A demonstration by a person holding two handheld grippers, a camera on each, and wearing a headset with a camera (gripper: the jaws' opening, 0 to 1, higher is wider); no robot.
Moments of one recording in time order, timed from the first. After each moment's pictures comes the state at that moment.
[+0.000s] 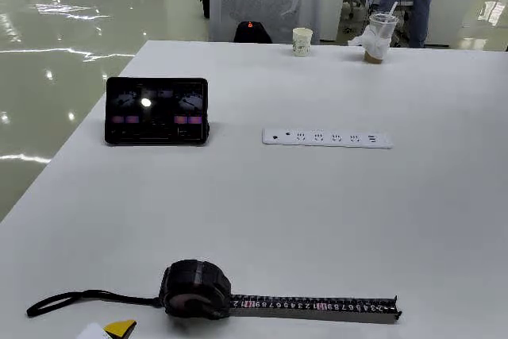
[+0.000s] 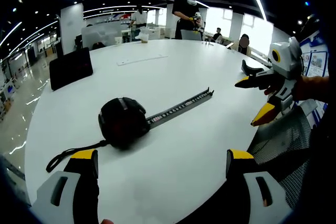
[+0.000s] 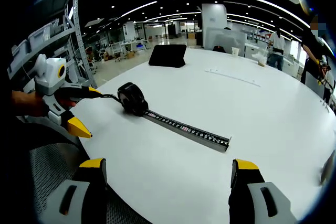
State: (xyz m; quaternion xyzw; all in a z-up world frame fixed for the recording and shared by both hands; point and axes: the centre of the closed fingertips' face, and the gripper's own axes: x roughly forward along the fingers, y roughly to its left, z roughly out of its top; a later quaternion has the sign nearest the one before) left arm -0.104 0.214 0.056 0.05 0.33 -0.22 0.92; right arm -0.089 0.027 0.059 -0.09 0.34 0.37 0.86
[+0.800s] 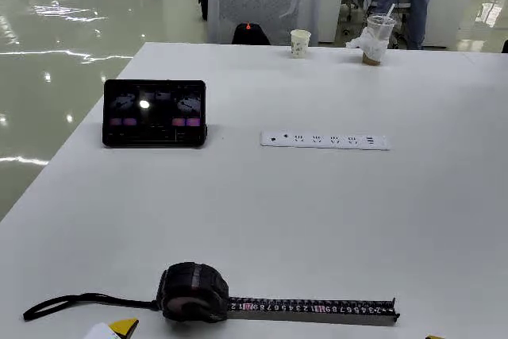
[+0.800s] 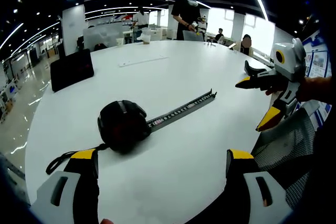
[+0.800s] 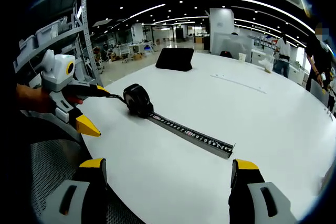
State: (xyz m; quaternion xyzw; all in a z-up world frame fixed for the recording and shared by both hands) left arm -0.096 0.211 0.054 0.05 0.33 -0.21 0.92; right arm -0.088 0.033 0.060 -0.10 0.31 0.40 0.86
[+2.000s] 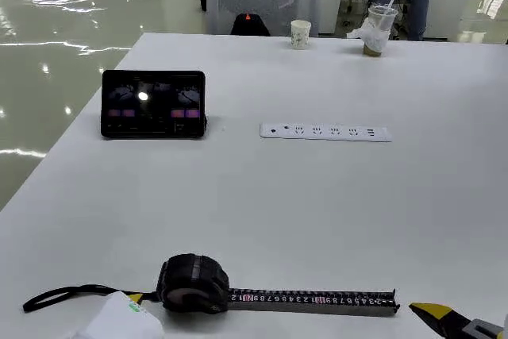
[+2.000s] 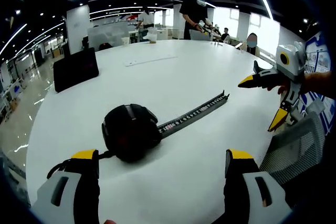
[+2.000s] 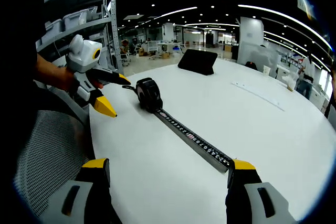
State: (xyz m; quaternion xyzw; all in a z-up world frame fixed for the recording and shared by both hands) left arm -0.067 0.218 0.044 0.06 0.33 -0.18 0.93; right arm -0.069 0.024 0.046 -0.14 0.28 0.50 0.81
